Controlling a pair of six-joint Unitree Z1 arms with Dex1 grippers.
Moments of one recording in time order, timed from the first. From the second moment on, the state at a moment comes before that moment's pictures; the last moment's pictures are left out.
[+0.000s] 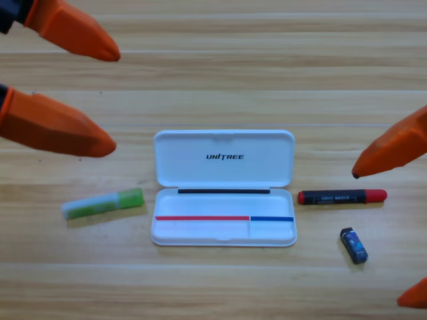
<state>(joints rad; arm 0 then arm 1) -0.81 1.28 -1.36 0.81 -0.39 0.45 1.03 1.33 -1.27 0.80 0.37 -0.50</state>
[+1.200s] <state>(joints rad) -0.77 1.72 -1.67 1.17 0.20 0.65 0.90 1.50 -1.20 0.84 0.03 0.06</state>
